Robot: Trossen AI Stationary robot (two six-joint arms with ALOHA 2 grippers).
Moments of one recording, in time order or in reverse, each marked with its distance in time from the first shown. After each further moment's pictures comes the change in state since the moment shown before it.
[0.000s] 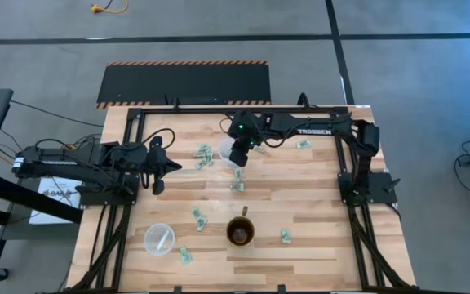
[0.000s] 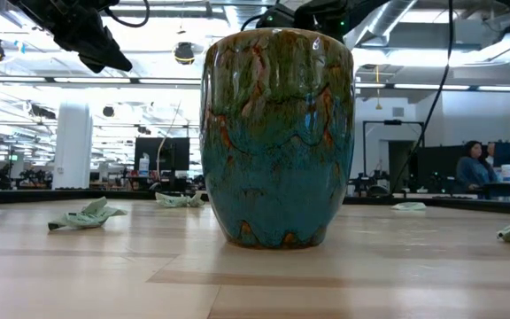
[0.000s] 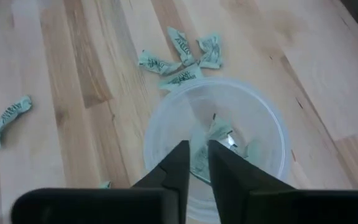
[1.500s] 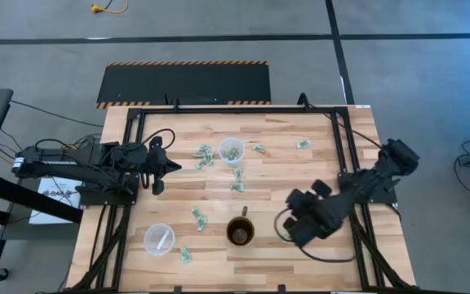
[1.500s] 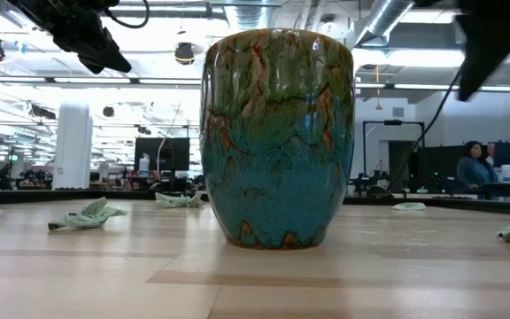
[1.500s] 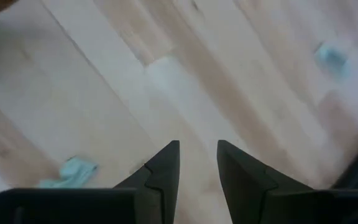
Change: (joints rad) left arm 0.000 0.000 0.000 -0.009 0.000 0.000; right arm 0.905 -0.261 -0.232 -0.778 0.545 1.192
